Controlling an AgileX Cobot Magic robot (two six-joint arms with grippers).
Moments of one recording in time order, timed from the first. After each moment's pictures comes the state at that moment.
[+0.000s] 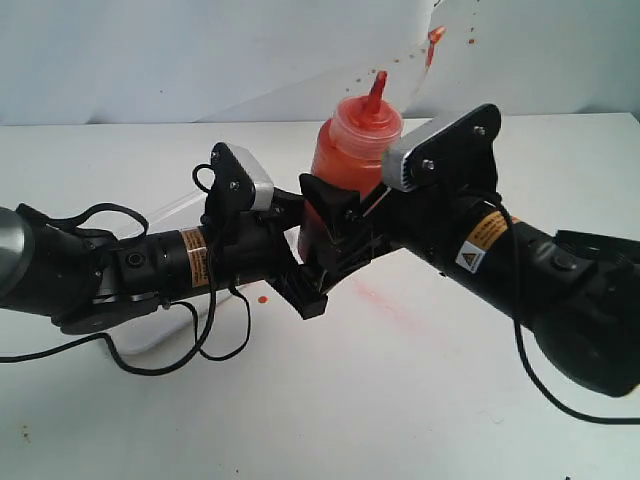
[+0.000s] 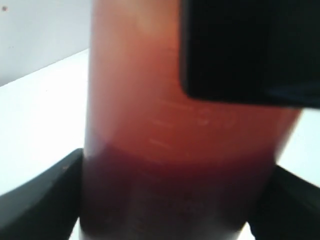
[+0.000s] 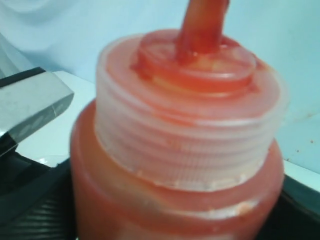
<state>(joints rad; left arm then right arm) -0.47 1.96 -0.81 0.75 -0.93 -0.43 0.61 1.63 -0.62 -0.09 -0.84 -0.02</state>
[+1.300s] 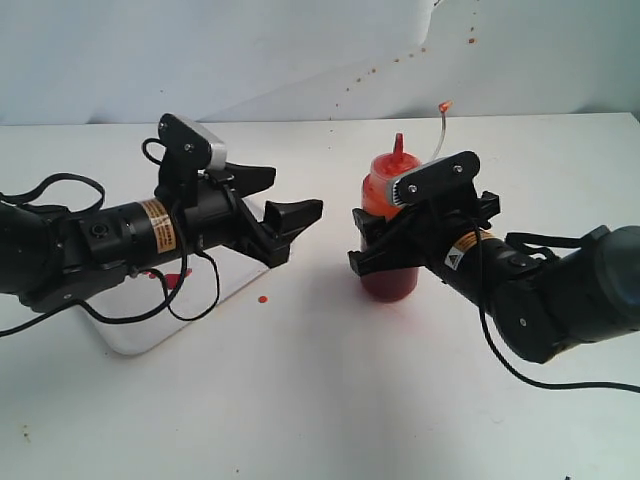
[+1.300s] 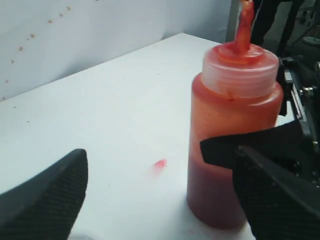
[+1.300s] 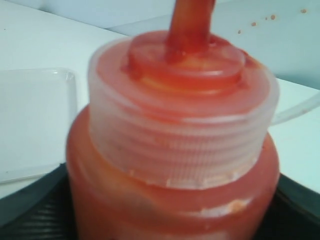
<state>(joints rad) -0.37 1.92 -0.82 0.68 -0.83 -0.45 0.49 1.94 -0.73 0.08 -0.81 -0.14</state>
